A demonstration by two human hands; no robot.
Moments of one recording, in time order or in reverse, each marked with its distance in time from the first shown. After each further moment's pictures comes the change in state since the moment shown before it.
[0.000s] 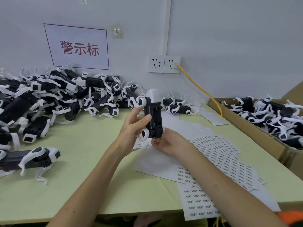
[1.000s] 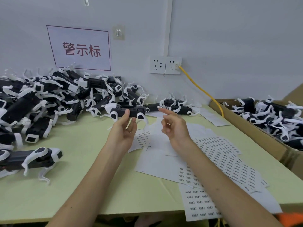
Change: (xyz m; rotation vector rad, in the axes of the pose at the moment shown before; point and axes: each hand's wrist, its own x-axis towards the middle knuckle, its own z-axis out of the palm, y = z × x) left_hand 0.016 -0.015 -0.026 -0.695 0.506 -0.289; right_hand -0.004 -0.017 0.000 -0.186 0.022 -0.511
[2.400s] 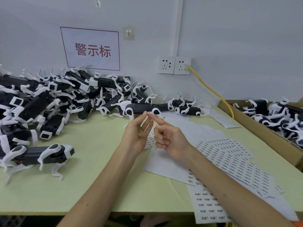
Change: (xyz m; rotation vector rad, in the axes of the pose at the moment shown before) left_hand -0.012 -0.009 0.010 0.062 -0.184 0.029; right_hand -0.013 0.022 0.017 -0.048 -0.489 0.205
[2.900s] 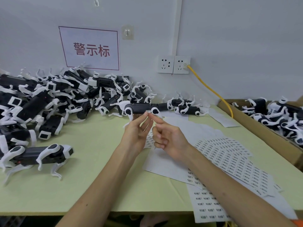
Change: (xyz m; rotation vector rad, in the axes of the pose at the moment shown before) left_hand 0.002 -0.004 -0.002 0.050 -0.003 0.021; right_hand 0.000 0.001 0.000 0.068 -0.022 0.015
